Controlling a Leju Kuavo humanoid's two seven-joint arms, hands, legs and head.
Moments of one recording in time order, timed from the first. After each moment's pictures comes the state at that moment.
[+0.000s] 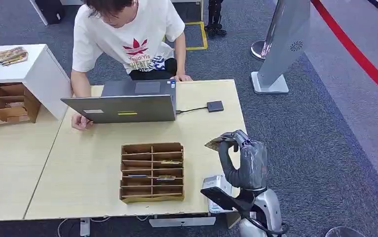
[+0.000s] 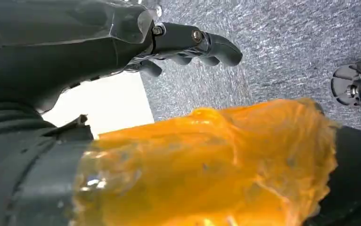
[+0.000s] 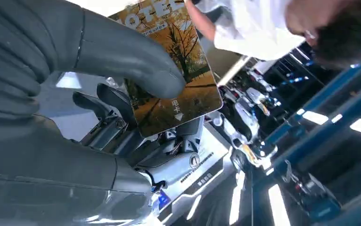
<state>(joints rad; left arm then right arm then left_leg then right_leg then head) -0.04 -0.18 0.85 -0.20 -1.02 0.04 0.17 -0.07 0.01 0.49 -1.61 0.87 -0.60 -0.21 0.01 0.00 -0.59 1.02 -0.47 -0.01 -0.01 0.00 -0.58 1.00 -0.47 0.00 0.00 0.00</state>
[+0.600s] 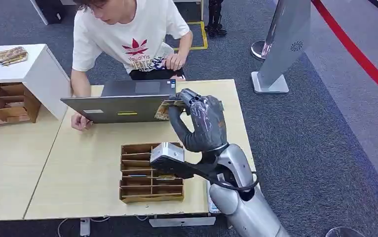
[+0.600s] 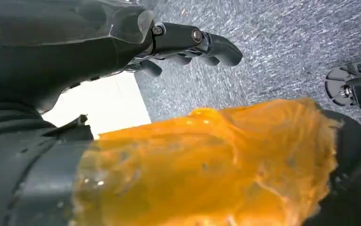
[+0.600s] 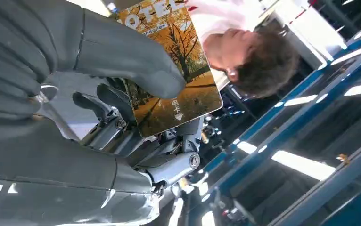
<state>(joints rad) -0.07 -0.18 0.85 -0.20 -1.12 0.02 0.17 -0.45 0.14 0.65 -1.50 0.87 -0.36 -0.12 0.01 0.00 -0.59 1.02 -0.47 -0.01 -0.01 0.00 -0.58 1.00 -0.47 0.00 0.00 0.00</state>
